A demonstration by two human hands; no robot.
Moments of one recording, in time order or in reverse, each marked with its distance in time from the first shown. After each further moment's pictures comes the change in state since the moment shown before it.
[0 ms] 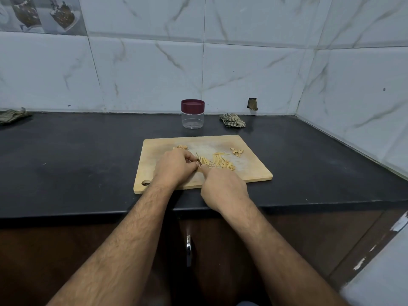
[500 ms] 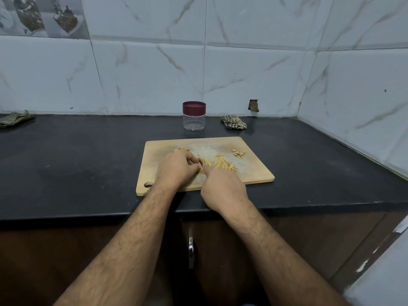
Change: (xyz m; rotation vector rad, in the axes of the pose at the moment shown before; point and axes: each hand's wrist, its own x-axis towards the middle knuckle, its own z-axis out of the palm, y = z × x) left_hand -0.002 0.001 -0.001 -0.008 -0.006 0.013; right_hand 0.006 -0.001 0.004 0.067 0.029 0.015
